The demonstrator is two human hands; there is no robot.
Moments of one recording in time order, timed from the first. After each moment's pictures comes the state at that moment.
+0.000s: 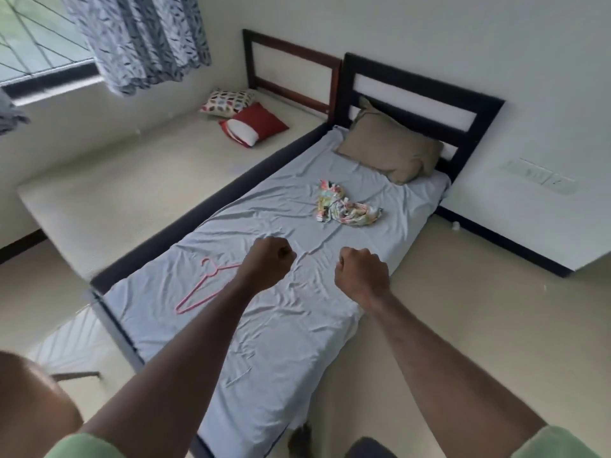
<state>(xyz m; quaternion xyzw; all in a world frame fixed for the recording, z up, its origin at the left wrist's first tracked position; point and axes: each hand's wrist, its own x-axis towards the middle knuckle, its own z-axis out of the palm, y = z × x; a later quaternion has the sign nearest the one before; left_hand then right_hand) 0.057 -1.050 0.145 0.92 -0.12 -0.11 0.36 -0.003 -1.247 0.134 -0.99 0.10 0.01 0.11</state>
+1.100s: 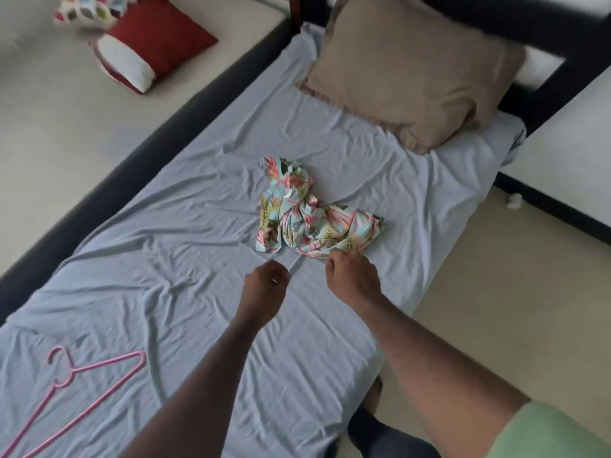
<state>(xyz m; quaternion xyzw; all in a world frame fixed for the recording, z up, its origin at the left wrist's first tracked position) 0.524 -1.413 -0.241 0.91 0.04 -0.18 0.37 0.507 -1.599 -0.249 -0.96 0.09 0.13 0.21</state>
